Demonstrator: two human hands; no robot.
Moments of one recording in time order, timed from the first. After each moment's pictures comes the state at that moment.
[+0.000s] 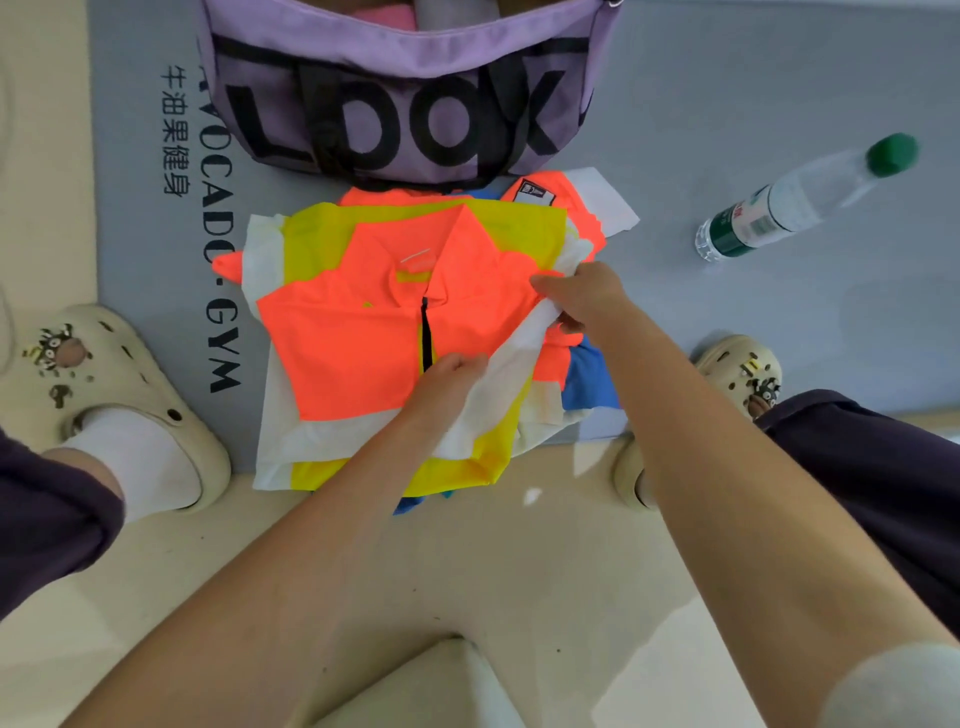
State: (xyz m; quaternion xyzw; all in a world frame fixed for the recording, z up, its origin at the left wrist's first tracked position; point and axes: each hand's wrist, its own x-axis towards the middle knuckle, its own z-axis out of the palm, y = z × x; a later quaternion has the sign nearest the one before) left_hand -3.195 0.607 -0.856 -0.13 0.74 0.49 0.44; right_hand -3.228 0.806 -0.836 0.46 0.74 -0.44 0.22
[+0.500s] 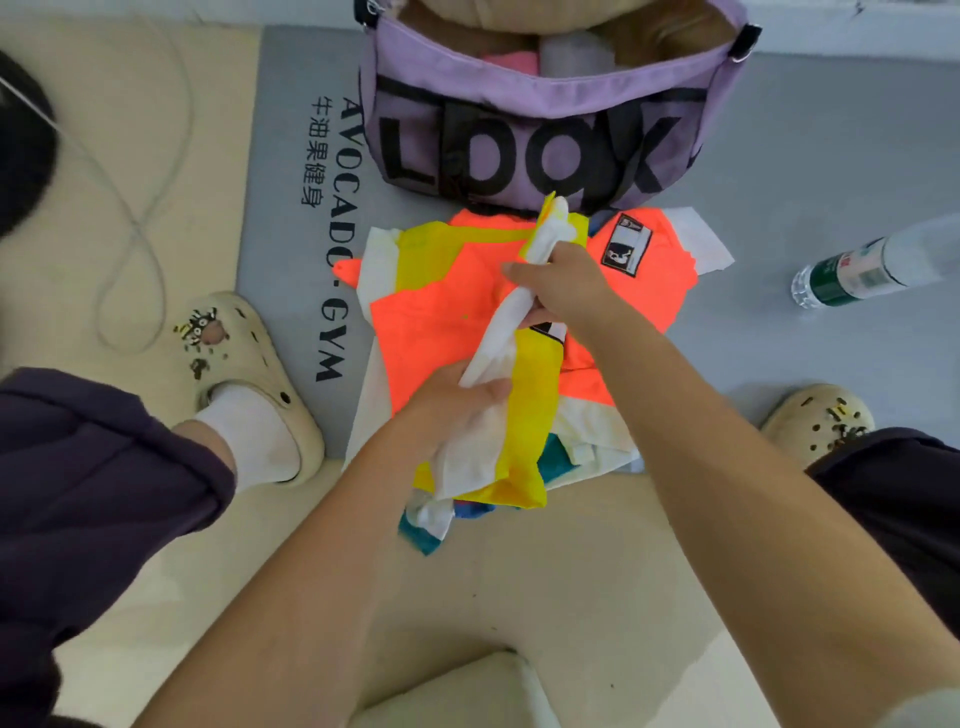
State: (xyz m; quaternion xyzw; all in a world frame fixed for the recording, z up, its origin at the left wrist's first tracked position) left_hand -3.225 0.514 -0.818 -0.14 0.70 0.53 0.45; right_hand -3.289 0.685 -0.786 0.32 0.69 -0.62 0.19
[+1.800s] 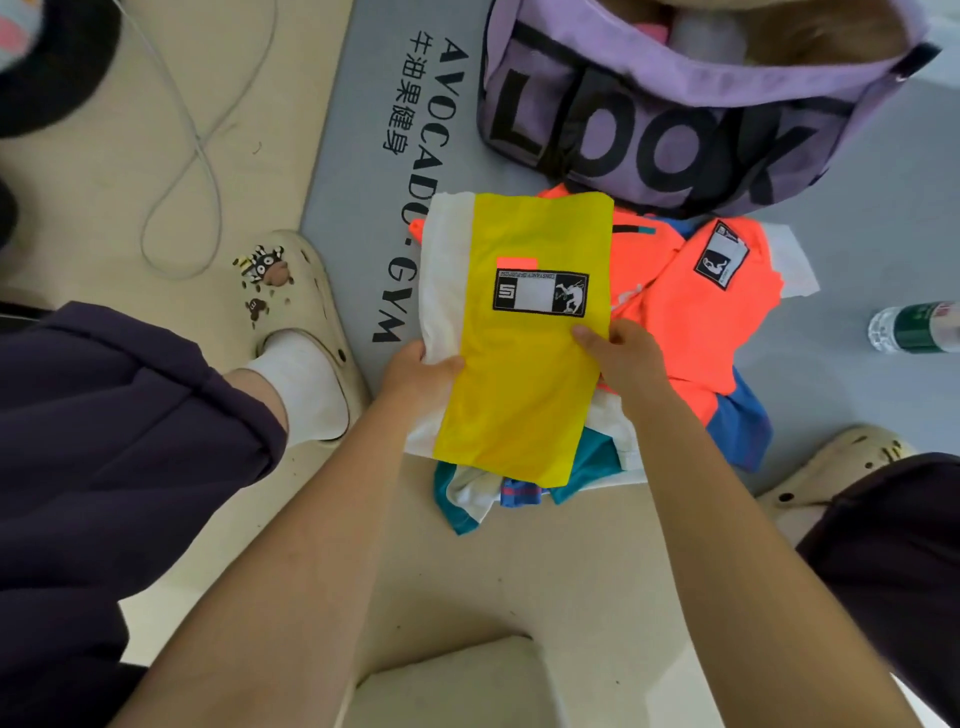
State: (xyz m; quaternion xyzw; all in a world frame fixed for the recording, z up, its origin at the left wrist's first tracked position) left_hand -3.239 0.419 -0.894 -0.24 0.79 0.44 0.36; right_hand -3.227 0.666 -0.860 0.36 0.78 -0.48 0.19
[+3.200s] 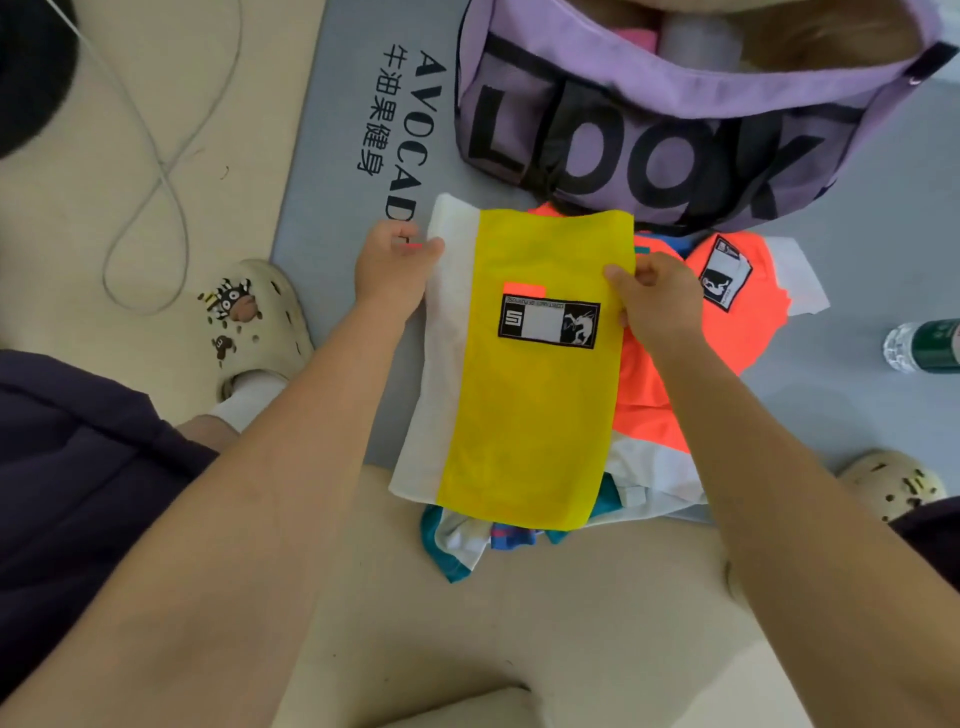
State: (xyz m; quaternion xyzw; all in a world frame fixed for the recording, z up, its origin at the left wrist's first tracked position) left_hand -3.367 0.448 -0.868 -0.24 0.81 0.50 0.18; right_hand -3.306 0.707 -0.864 0.30 0.86 -0.41 0.08
